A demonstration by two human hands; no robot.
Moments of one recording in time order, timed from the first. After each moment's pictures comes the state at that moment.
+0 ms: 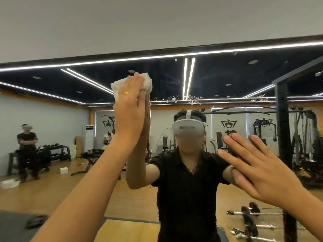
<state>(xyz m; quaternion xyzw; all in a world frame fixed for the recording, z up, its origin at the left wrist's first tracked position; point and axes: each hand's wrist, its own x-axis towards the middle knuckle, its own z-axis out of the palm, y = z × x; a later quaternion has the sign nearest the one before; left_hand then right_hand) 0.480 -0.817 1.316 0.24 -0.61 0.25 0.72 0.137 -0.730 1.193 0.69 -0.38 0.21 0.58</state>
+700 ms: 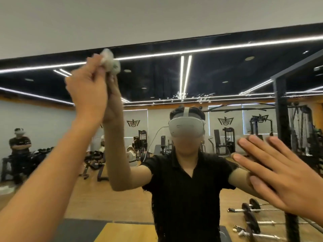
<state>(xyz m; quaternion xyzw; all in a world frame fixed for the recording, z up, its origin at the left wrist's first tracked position) 0.559 -0.830 1.370 0.24 -0.53 0.24 0.78 0.136 -0.732 1.194 0.69 -0.35 0.25 0.59</state>
